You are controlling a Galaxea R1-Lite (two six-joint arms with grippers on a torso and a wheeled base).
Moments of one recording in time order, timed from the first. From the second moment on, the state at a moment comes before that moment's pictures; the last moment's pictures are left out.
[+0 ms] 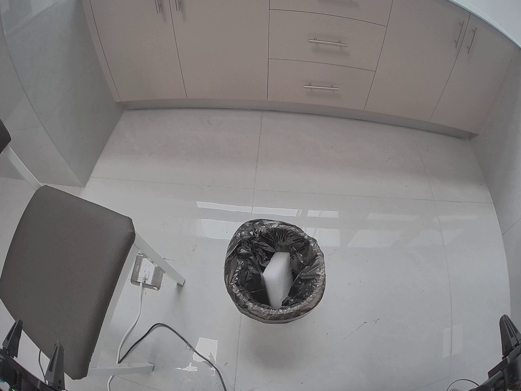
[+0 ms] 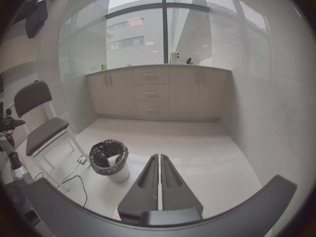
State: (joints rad) left arm 0.00 0.02 -0.02 0.00 -0.01 0.00; right arm 0.00 0.01 -0.02 -0.02 -0.01 -0.01
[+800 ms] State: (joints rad) left arm 0.00 0.02 -0.02 0.00 -0.01 0.00; right arm 0.00 0.01 -0.02 0.00 0.01 0.01
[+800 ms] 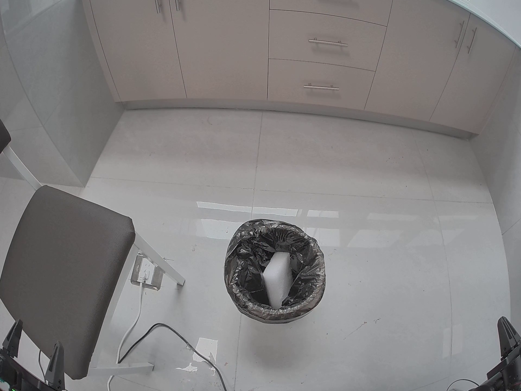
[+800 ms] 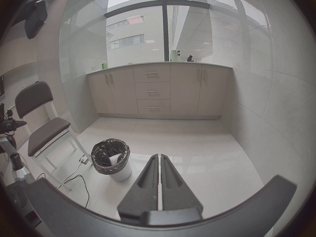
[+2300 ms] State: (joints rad) left arm 0.00 0.02 -0.02 0.00 -0.01 0.00; right arm 0.00 0.01 -0.02 0.00 0.01 0.01
